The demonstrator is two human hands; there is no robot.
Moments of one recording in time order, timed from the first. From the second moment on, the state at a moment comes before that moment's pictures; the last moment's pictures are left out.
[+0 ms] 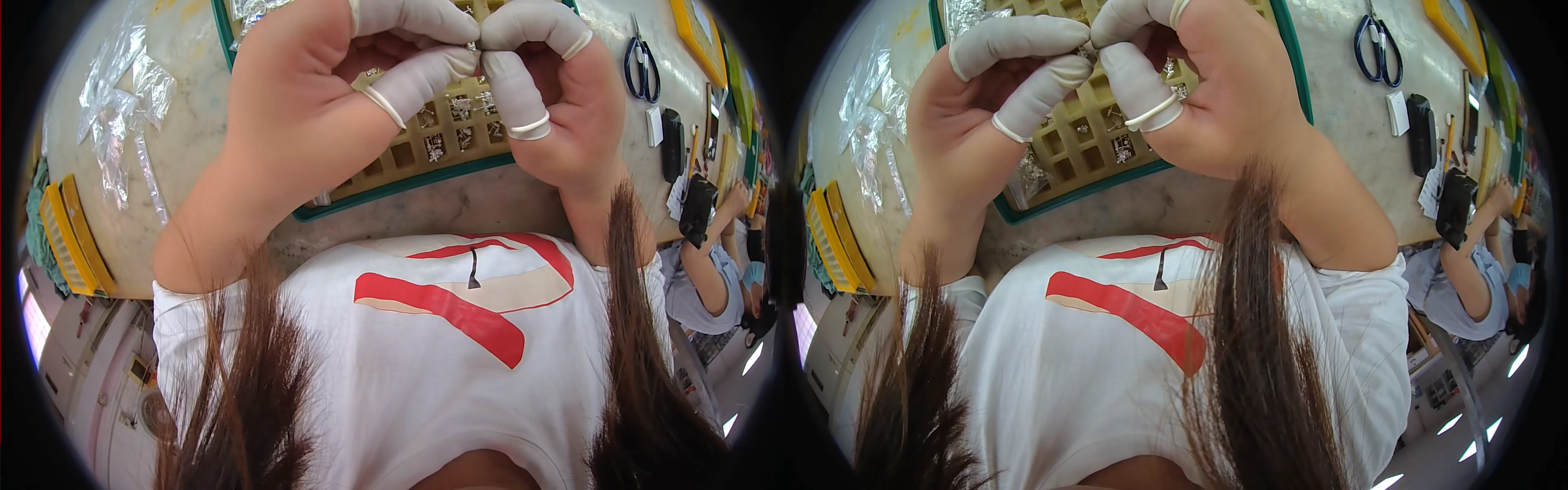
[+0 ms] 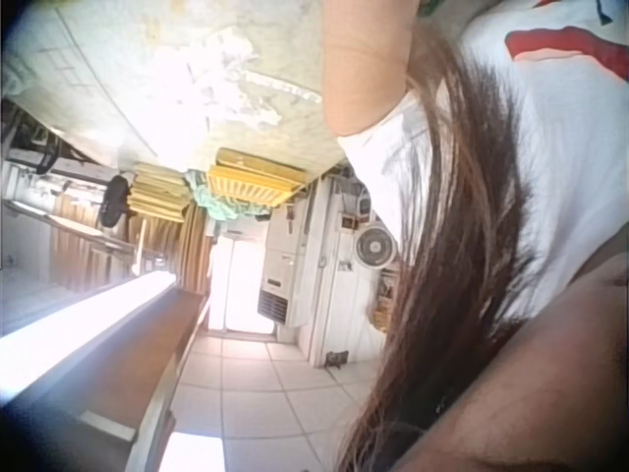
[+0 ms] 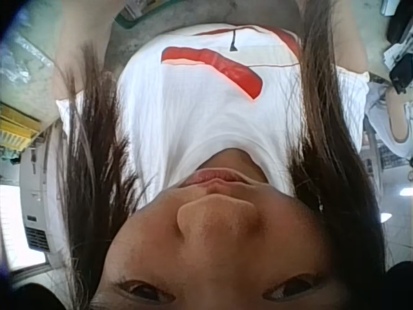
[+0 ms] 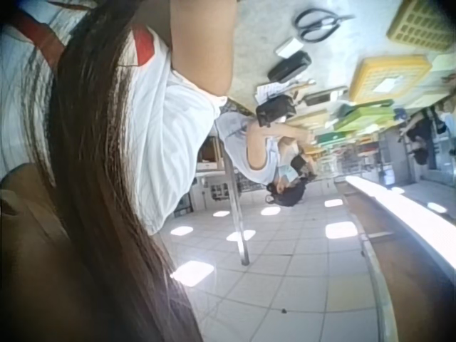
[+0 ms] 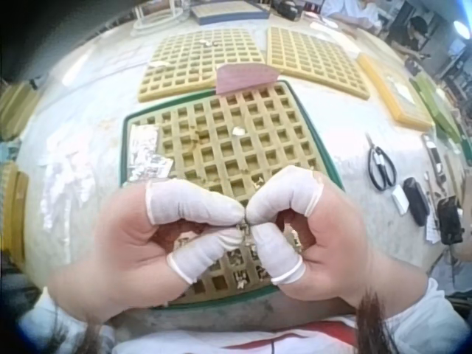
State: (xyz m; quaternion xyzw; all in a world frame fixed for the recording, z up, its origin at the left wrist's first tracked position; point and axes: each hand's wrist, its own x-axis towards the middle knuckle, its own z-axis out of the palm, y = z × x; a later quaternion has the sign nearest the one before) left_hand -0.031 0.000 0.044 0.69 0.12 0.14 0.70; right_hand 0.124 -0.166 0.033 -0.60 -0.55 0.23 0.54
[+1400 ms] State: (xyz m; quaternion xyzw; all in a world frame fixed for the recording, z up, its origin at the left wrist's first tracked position) left_hand -0.021 -0.001 0.038 0.72 -0.03 0.24 0.65; right_hand 0.129 -0.161 0.020 -0.56 -0.54 0.17 0.60
